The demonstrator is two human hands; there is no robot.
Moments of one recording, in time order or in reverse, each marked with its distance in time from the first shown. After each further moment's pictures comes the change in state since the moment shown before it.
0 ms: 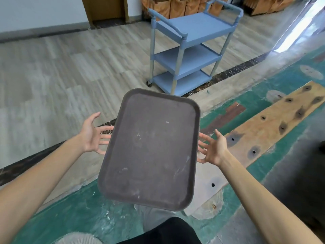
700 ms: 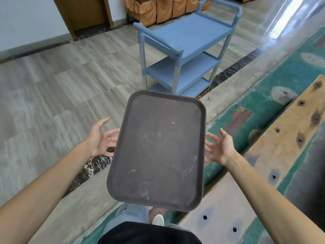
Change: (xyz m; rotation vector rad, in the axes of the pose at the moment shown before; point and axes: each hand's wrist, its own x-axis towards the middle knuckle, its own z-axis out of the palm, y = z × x) left_hand 0.195 0.260 0.042 0.103 -0.081 -0.027; right_hand 0.175 -0.207 0.100 0.060 0.105 -0.011
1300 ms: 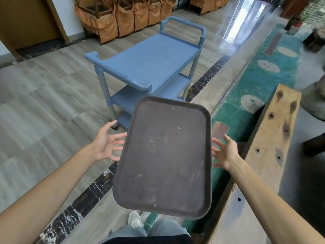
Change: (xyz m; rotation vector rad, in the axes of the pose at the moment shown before) left_hand 0.224 0.251 0.148 0.183 -0.253 -0.048; right_hand 0.141 -0.238 0.003 0.164 0.236 -0.097
